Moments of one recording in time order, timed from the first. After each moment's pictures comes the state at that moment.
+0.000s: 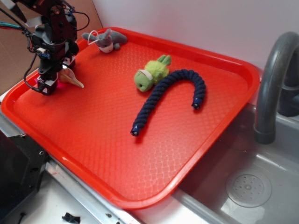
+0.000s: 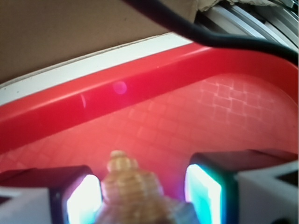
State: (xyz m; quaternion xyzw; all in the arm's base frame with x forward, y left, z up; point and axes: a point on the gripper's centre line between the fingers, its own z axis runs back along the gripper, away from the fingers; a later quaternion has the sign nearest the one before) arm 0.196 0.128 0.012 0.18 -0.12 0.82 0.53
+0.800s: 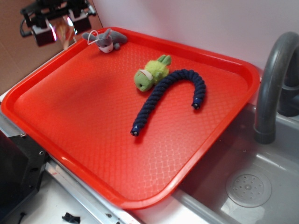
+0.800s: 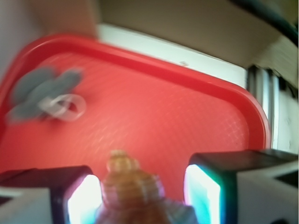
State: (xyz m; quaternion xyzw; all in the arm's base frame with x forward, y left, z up) arm 0.232 0.064 0.129 0.07 -0.05 0.56 0.82
